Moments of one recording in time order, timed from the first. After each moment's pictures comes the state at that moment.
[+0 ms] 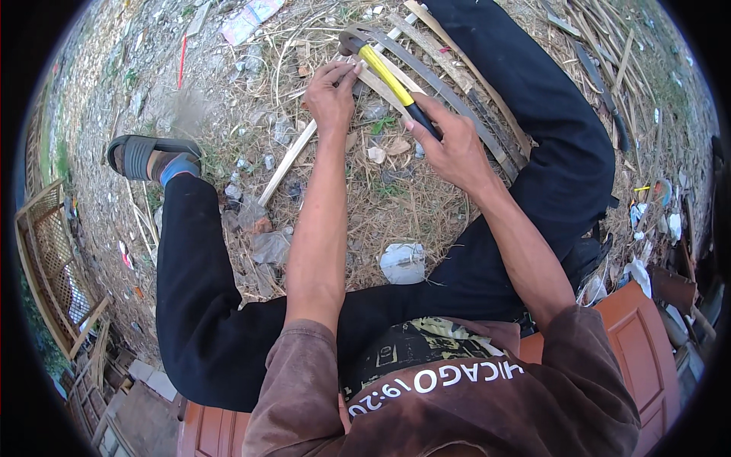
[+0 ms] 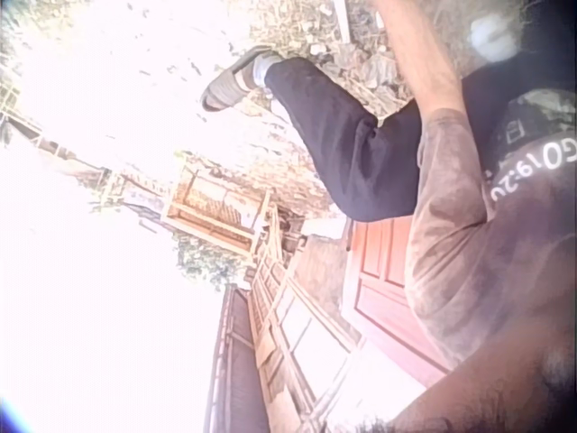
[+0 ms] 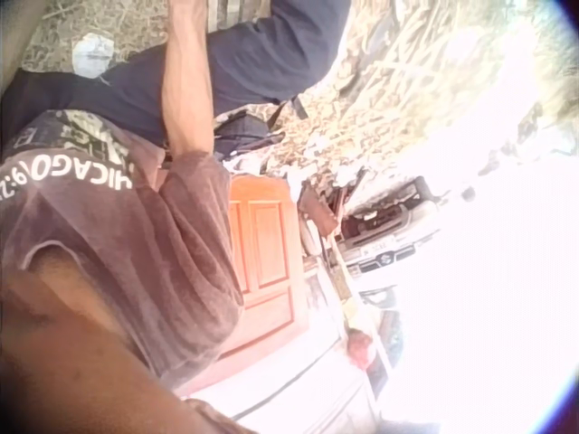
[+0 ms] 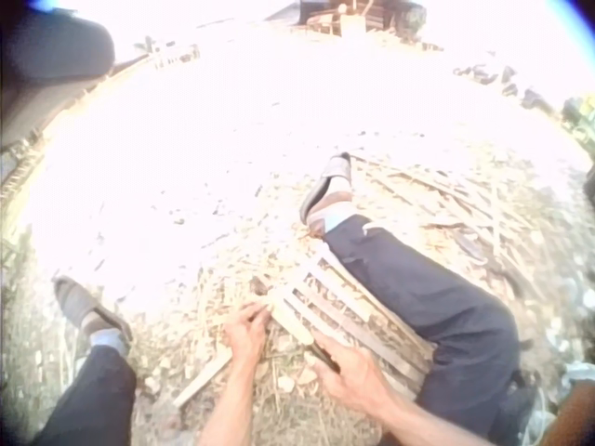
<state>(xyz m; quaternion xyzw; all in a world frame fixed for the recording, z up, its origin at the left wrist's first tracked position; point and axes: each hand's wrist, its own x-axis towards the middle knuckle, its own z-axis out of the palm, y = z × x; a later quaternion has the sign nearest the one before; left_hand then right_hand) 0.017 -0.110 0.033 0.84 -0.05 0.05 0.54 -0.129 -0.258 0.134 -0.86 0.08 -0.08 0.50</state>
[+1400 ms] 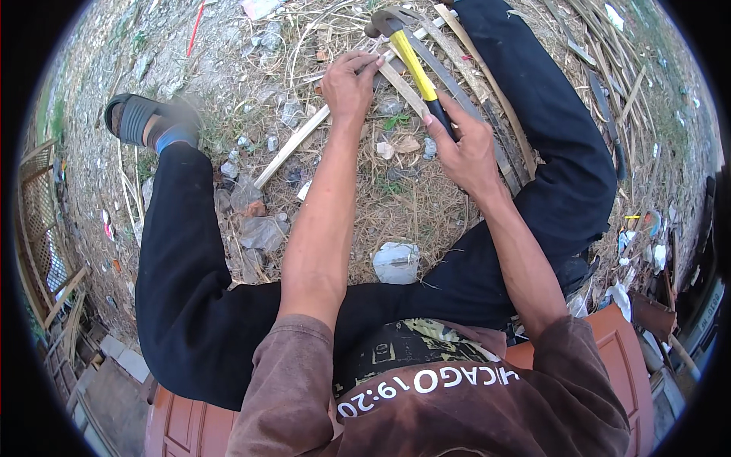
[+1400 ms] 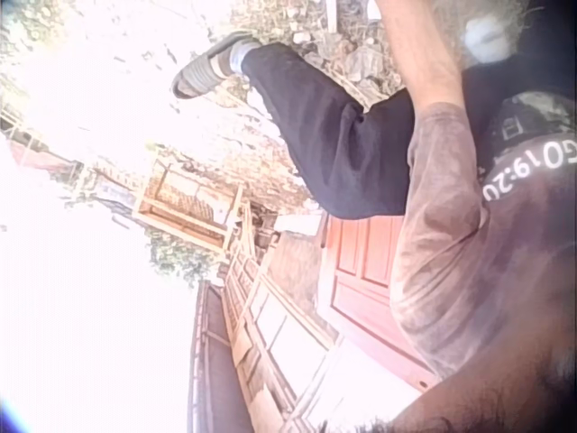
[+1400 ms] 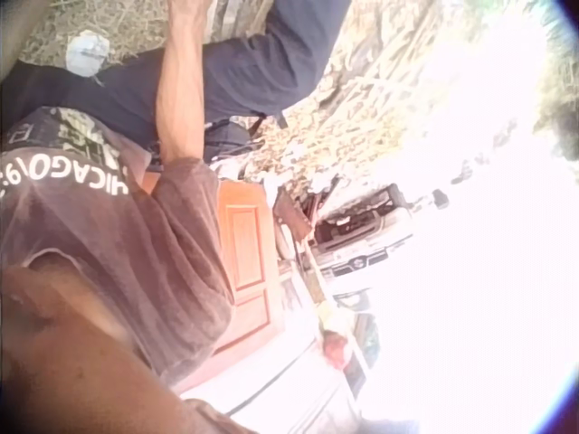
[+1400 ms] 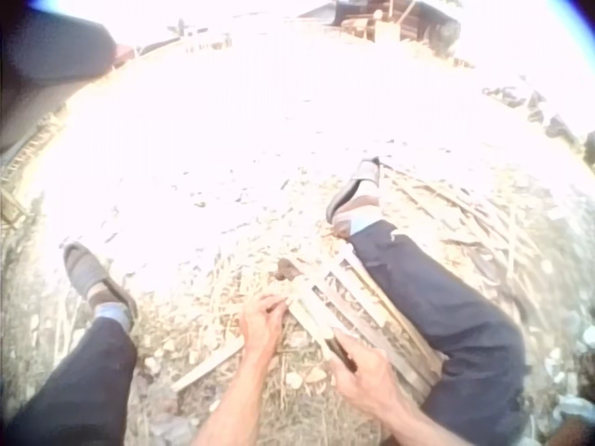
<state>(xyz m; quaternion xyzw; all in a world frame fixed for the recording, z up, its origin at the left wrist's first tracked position) 0.016 -0.111 0.034 0.86 -0.04 0.03 0.50 -0.125 -0.252 0.143 -0.86 0.12 -0.06 0.49</state>
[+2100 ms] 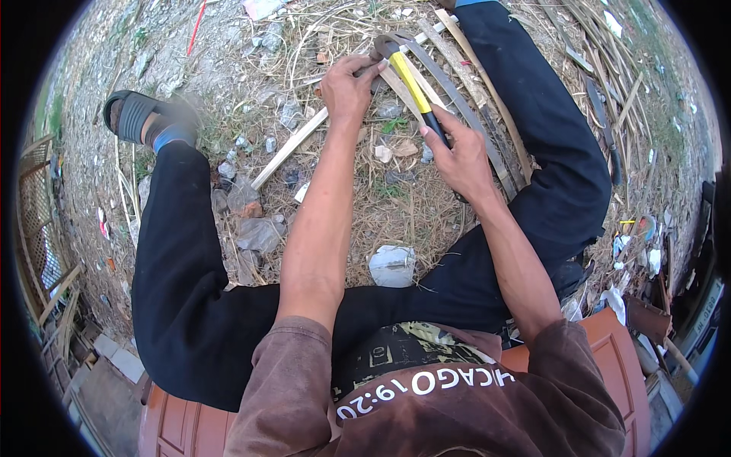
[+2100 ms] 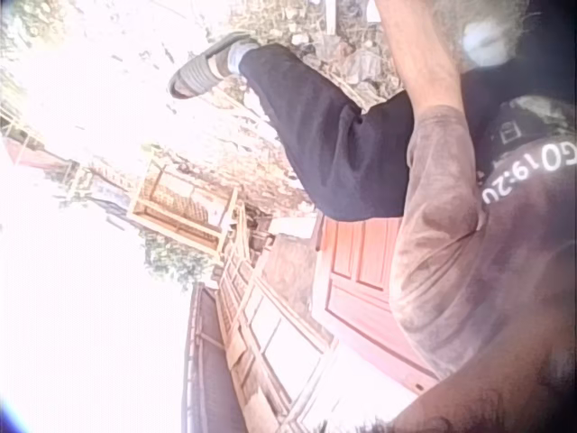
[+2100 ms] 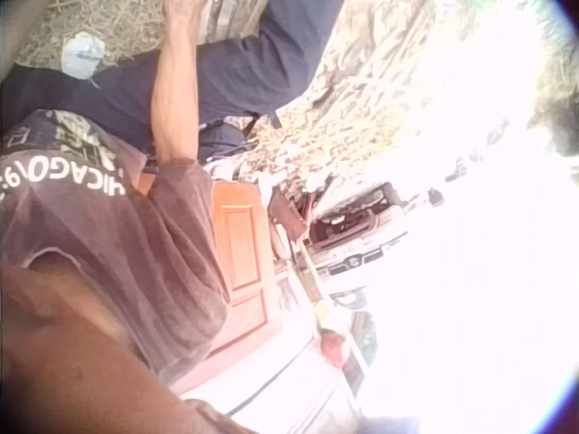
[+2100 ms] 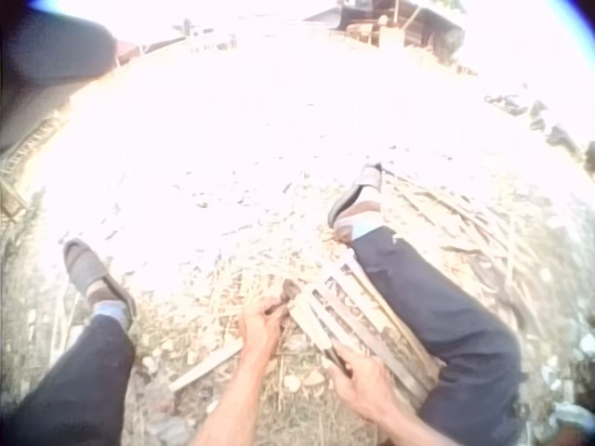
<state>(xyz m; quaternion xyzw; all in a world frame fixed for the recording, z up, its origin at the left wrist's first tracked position) 0.018 -0.108 0.039 0.86 -0.03 -0.01 0.51 -0.130 -0.254 0.129 -0.86 0.14 -0.01 0.49</state>
